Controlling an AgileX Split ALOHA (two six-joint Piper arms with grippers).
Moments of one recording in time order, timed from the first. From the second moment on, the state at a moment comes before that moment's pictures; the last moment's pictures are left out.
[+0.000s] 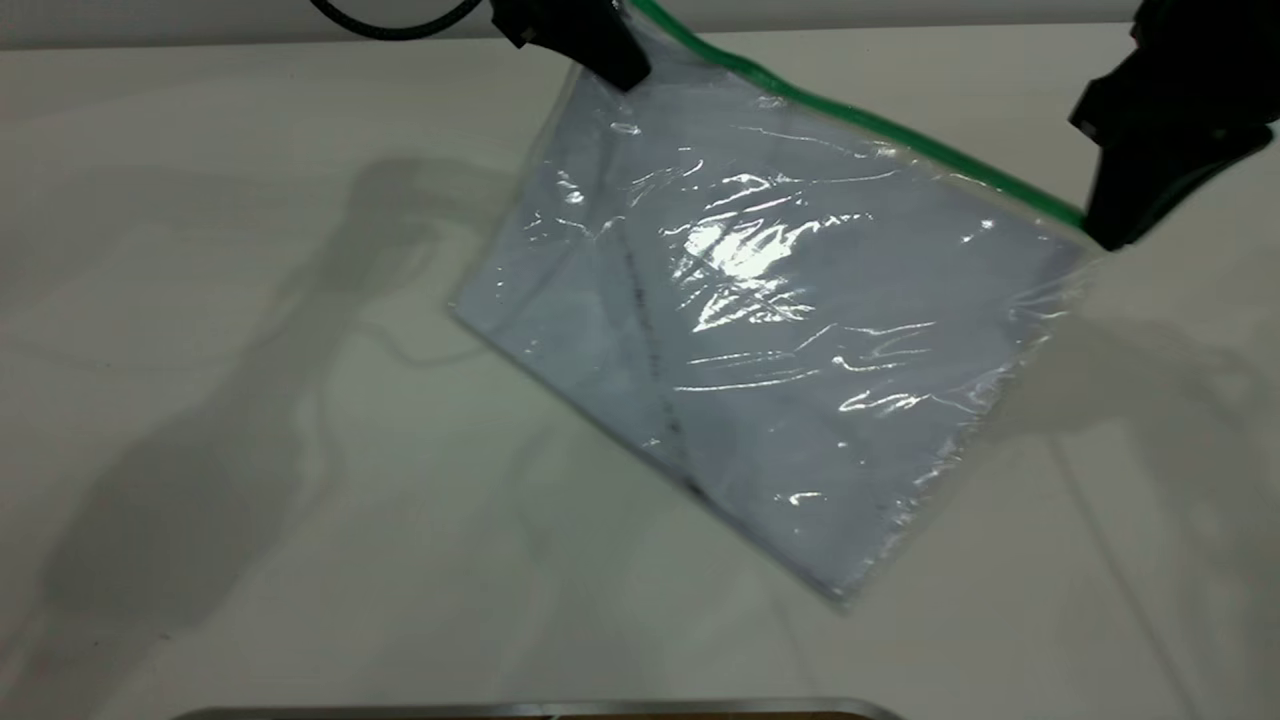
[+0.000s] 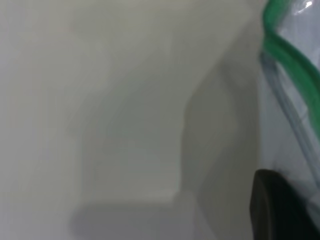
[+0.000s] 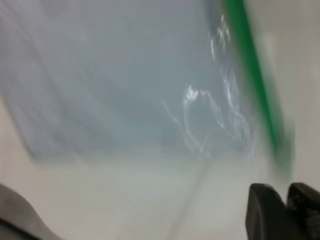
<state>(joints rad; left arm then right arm) -0.29 2.75 -2.47 -0.66 1.17 1.44 0.13 1.99 -1.12 0.23 0.70 -0.53</state>
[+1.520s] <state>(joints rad) -0.28 2.10 -2.62 0.13 1.17 0.18 0.12 0.95 -1.18 0.17 0.96 -0.34</state>
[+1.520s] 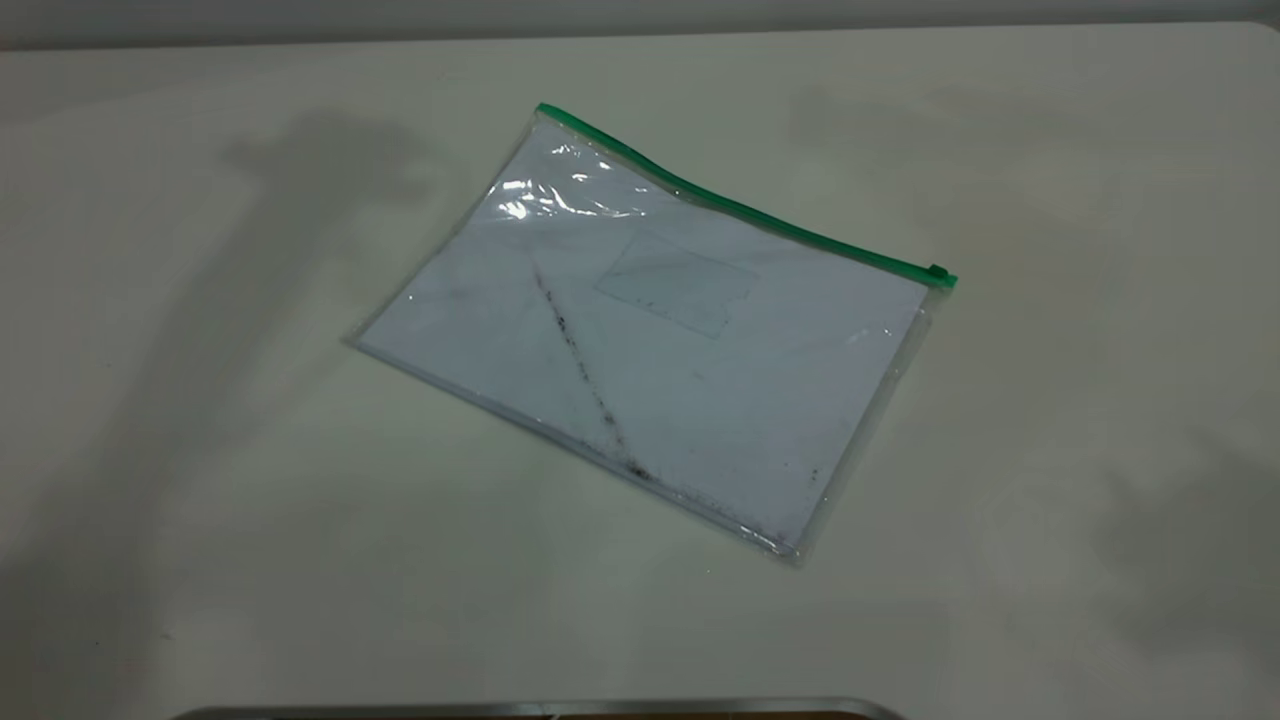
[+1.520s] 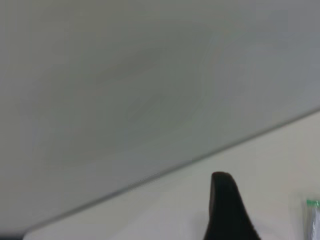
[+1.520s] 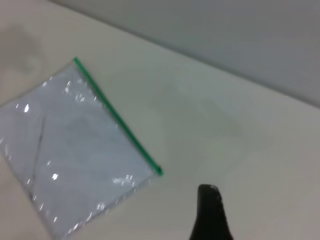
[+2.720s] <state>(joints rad) -0.28 0.56 -0.90 0.16 1.17 -0.08 0.12 0.03 -0.53 0.18 1.16 -0.26</state>
